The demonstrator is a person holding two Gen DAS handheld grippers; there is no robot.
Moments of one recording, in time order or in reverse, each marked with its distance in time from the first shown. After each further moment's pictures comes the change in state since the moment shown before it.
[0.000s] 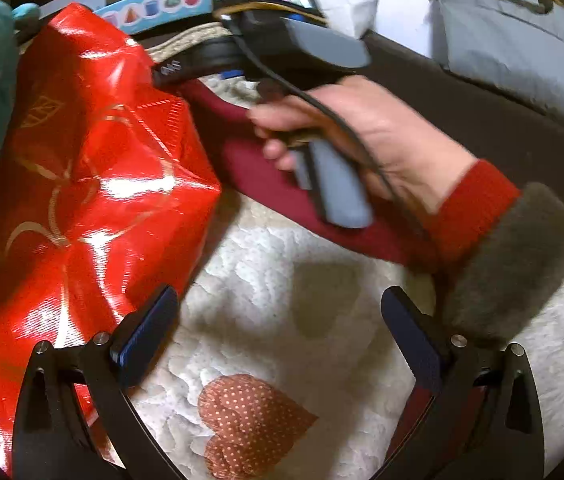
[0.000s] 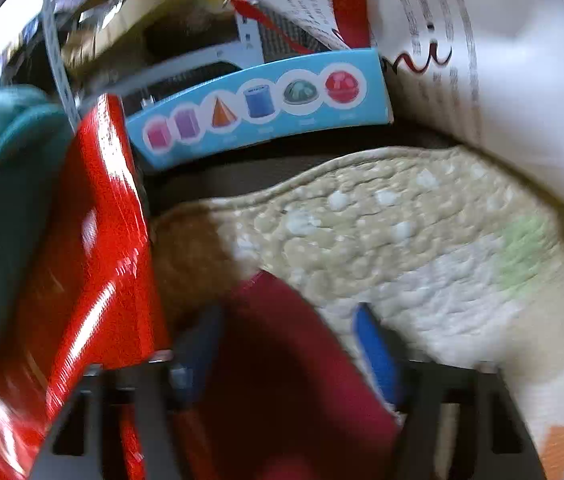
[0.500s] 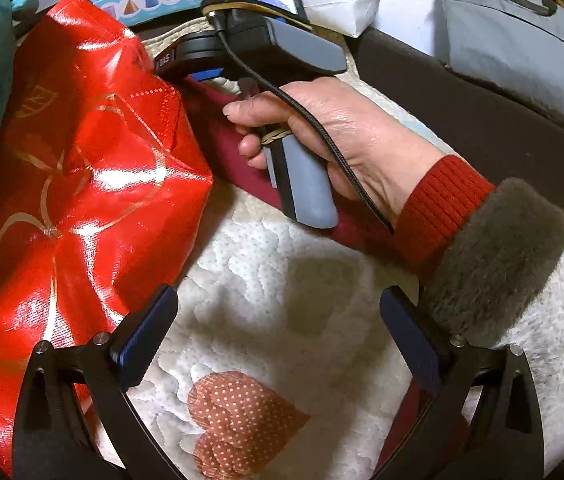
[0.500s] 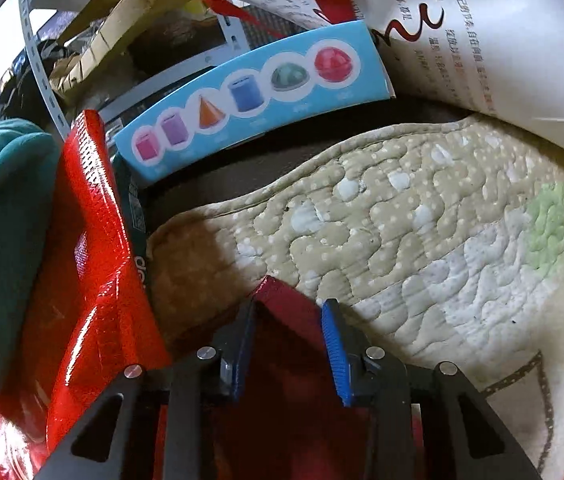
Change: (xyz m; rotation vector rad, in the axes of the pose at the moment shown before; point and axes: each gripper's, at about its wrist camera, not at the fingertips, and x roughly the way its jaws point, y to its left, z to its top) left arm 0.005 -0.001 0.000 -0.034 0.013 -0.007; right arm 0.016 -0.004 0.001 0.074 -0.009 0.054
